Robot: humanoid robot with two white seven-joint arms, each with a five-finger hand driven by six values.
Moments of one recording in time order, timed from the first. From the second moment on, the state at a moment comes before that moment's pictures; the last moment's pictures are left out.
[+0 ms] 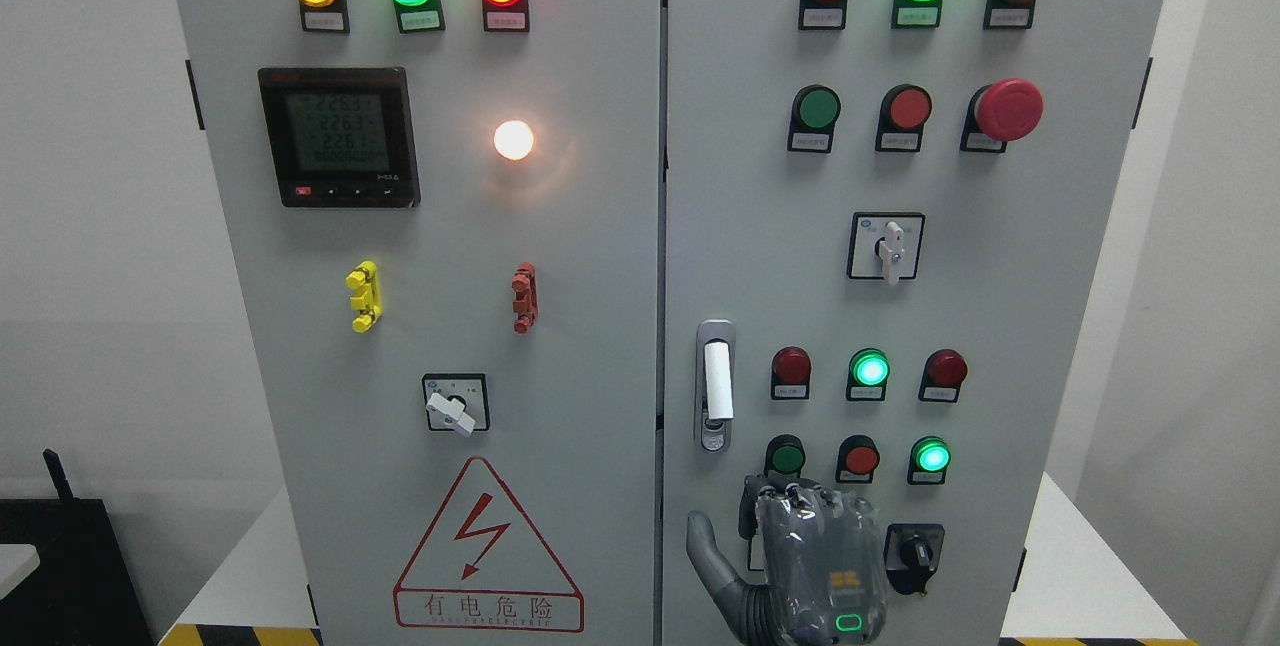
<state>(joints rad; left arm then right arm) 0.00 -0.09 0.04 0.00 0.00 -0.09 0.00 -0.33 0.14 0.28 -1.67 1.39 0.13 -0.30</state>
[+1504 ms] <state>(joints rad) 0.00 -0.09 0.04 0.00 0.00 -0.09 0.00 -0.47 0.15 0.25 -1.67 1.39 0.13 -0.27</state>
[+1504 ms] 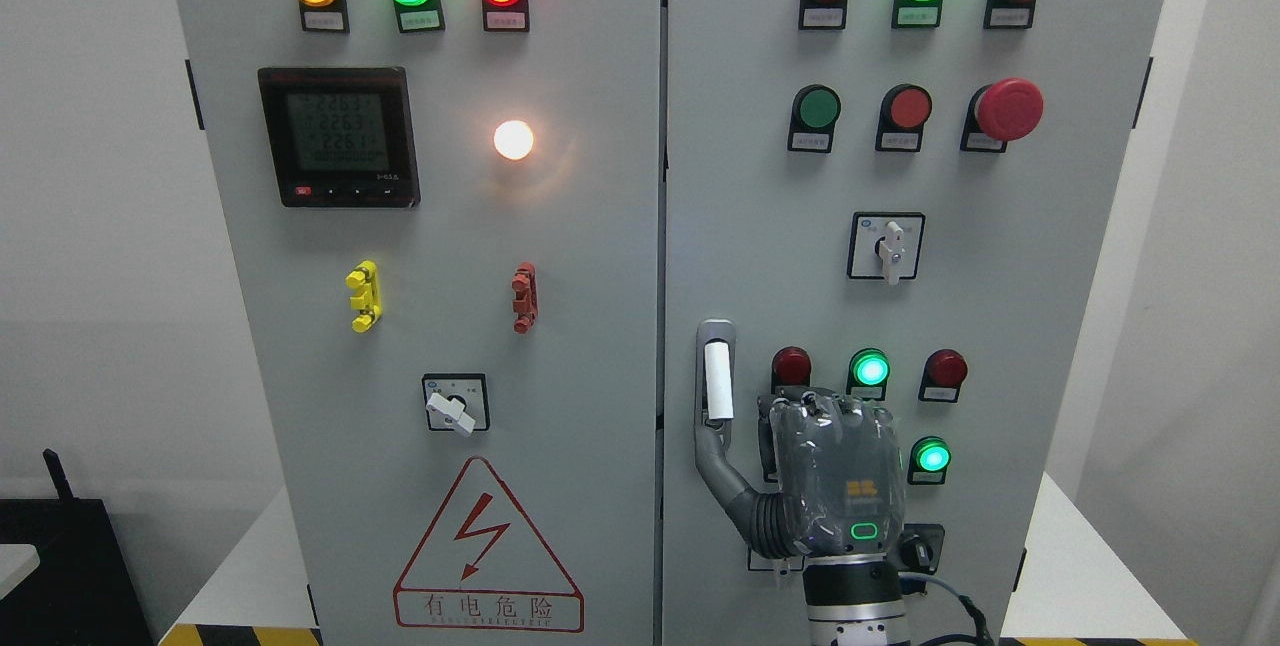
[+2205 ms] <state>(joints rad) 0.00 -0.09 0.04 0.00 0.00 -0.09 0.00 -0.48 0.15 0.25 -1.67 1.39 0.13 -0.24</state>
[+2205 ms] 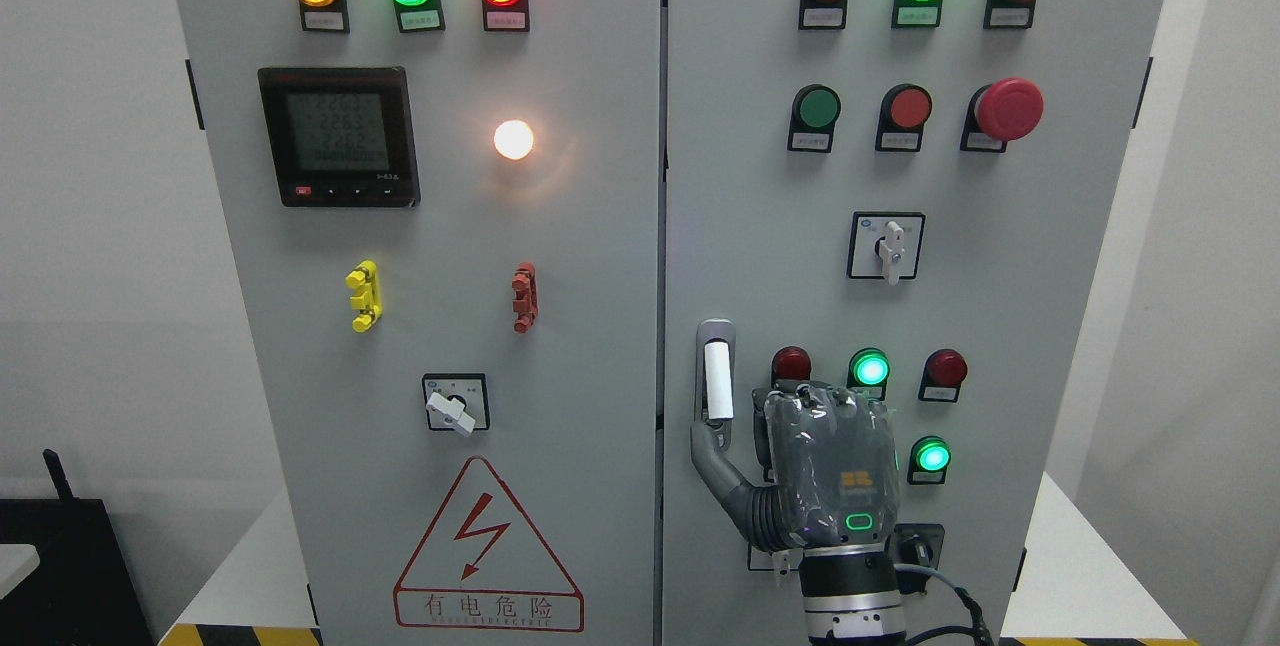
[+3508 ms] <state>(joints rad) 0.00 -0.09 0.03 0.00 0.00 -0.09 0.00 -0.50 0.15 0.25 -1.65 1.39 0.13 -0.24</state>
